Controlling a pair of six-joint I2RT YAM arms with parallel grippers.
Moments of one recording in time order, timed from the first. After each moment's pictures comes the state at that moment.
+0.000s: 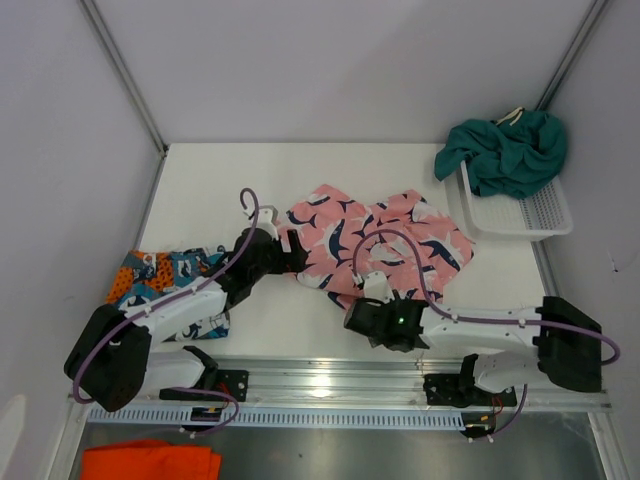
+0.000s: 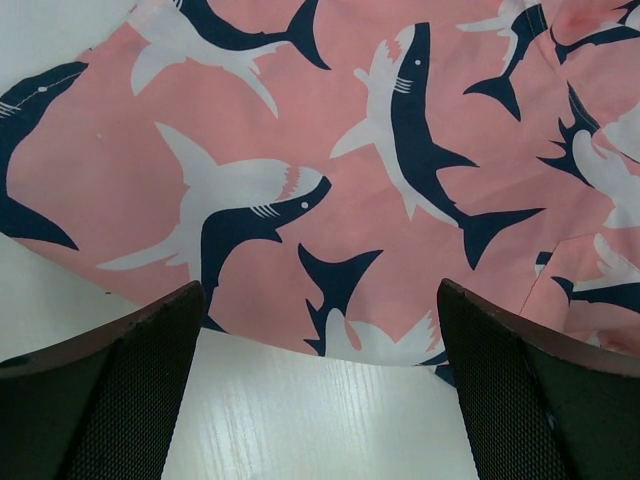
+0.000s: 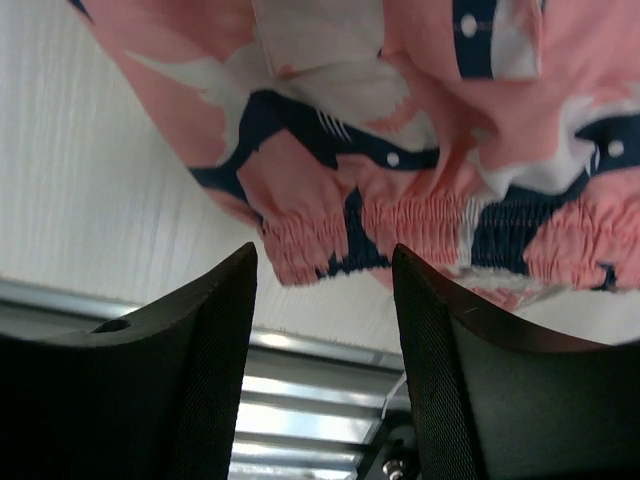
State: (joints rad) left arm -0.57 1.23 0.56 0.13 -0.13 -0.48; right arm 1.25 1.27 0.73 -0.73 0.54 0.76
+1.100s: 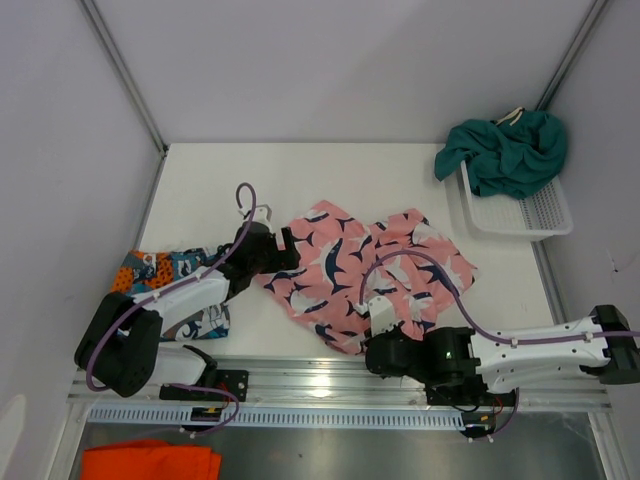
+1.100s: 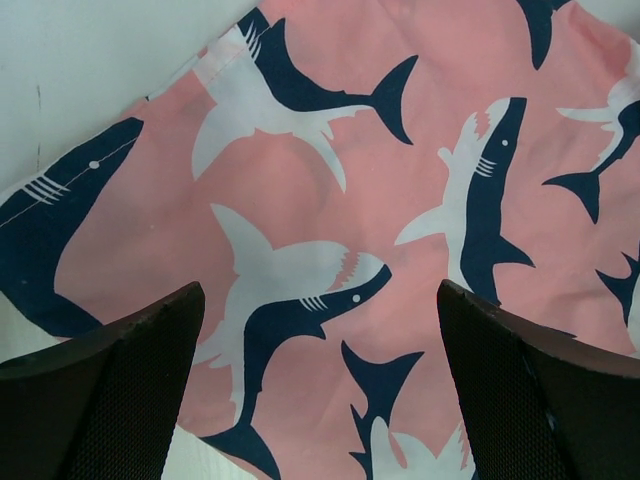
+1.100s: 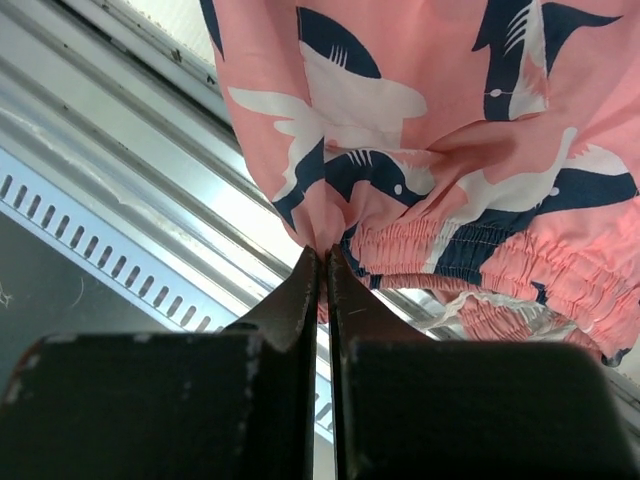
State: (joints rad) left arm -0.49 1.32 0.62 0.02 -0.10 -0.52; right arm 1.59 0.99 0.70 -0.72 0.49 0.85
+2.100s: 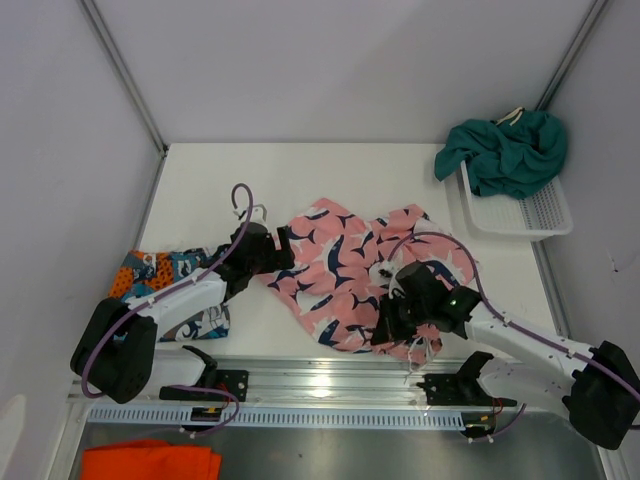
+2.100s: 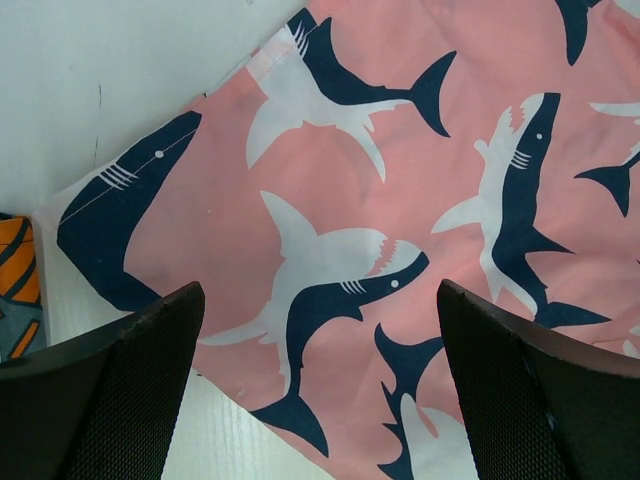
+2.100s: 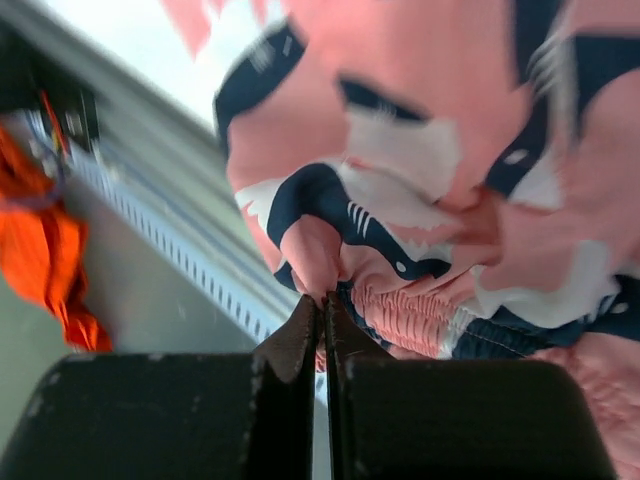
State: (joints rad) left arm -0.49 1.28 0.62 -0.04 -0.18 -0.52; right arm 0.75 1.01 0.57 -0.51 -0.41 0.64
